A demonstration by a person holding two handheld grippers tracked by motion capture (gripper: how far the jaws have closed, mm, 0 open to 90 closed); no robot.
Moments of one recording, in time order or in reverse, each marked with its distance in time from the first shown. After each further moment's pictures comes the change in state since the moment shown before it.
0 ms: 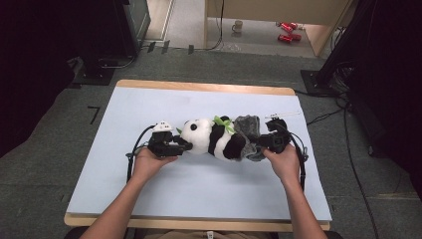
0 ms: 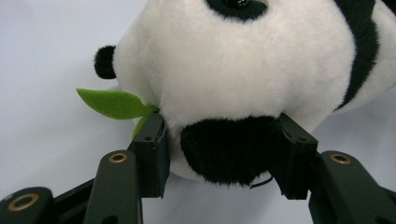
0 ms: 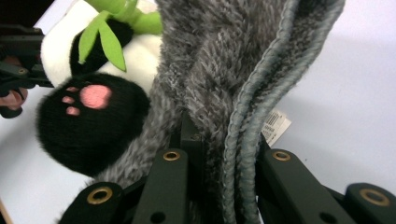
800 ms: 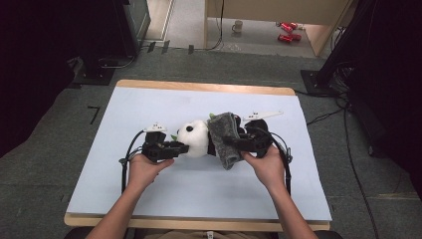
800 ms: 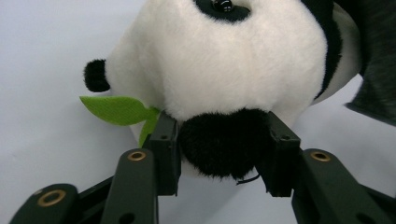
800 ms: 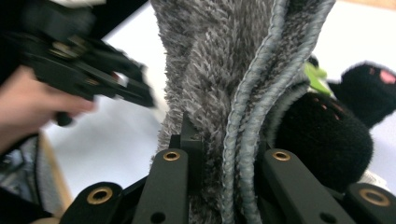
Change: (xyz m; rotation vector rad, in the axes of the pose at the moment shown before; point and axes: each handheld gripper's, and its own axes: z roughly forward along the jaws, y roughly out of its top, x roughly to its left) left arm -0.022 0.001 -0.029 0.023 0.031 -0.134; right arm 0.087 0.009 -0.002 -0.058 0.095 -0.211
